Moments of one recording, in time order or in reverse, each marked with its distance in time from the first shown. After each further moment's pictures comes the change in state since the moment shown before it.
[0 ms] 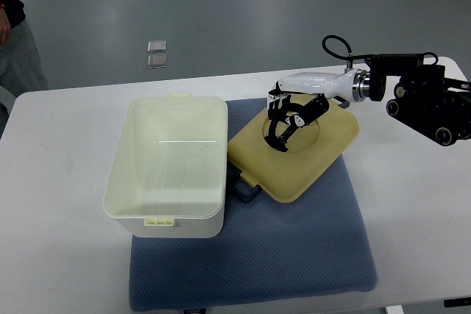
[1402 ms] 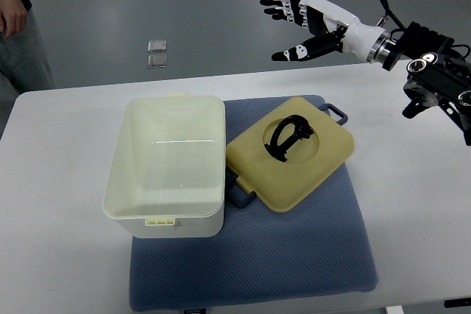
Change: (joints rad) left arm 0.000 0.000 0.000 0.000 0.000 0.000 0.000; right arm -0.074 0.000 0.295 -0.024 0.696 0.068 0.000
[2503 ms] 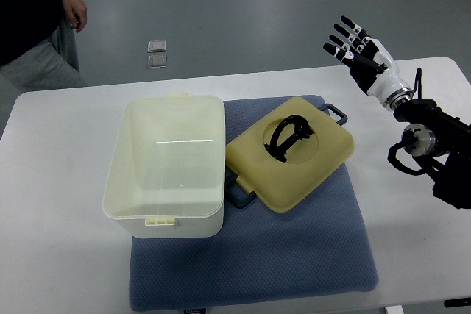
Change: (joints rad) left arm 0.000 0.000 0.000 0.000 0.000 0.000 0.000; right arm -0.208 0.117 0.103 -0.200 0.616 -0.007 -0.082
